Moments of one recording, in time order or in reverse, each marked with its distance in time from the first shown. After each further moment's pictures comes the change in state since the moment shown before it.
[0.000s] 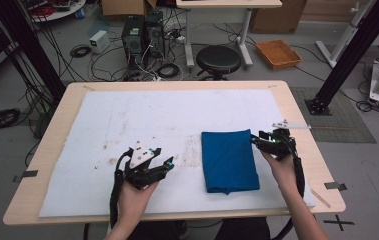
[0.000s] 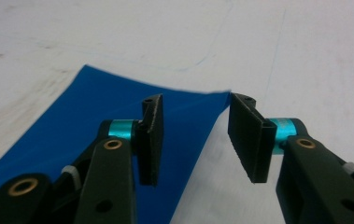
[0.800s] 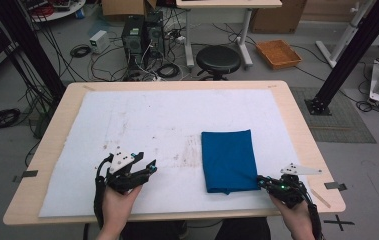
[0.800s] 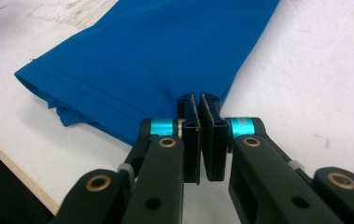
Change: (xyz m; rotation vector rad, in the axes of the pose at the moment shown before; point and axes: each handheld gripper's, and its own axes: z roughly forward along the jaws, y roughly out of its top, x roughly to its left) left arm 0.024 -0.021 -0.019 0.009 0.050 -0.047; right arm 0.030 -0.093 -0.058 0.103 0.139 0.019
